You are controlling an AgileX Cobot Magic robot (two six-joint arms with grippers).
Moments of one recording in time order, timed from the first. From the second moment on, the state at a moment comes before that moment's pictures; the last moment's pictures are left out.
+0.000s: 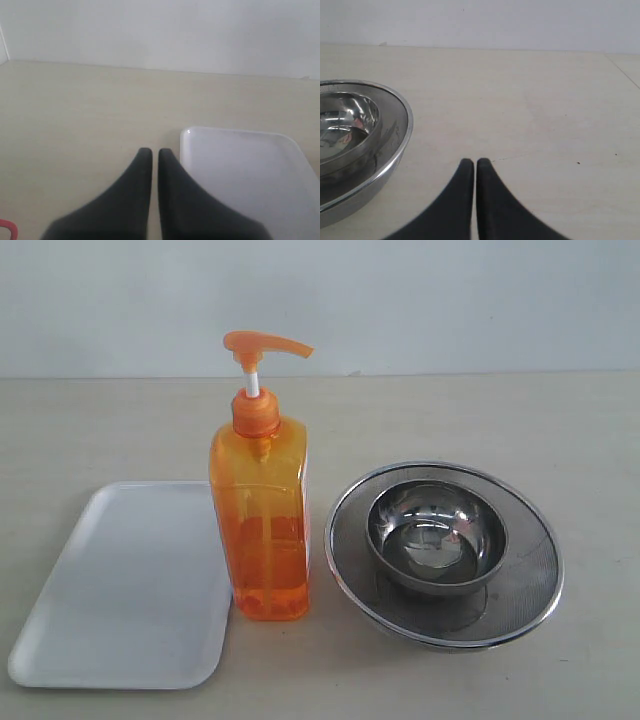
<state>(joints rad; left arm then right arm) 0.10 0.00 0.00 -0.03 0.30 0.00 0.02 0.00 0.00 -0.02 0.35 0.00</state>
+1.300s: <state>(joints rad) 0.10 0.00 0.00 -0.05 0.17 0.00 0.02 0.00 0.00 -0.02 0.35 0.00</state>
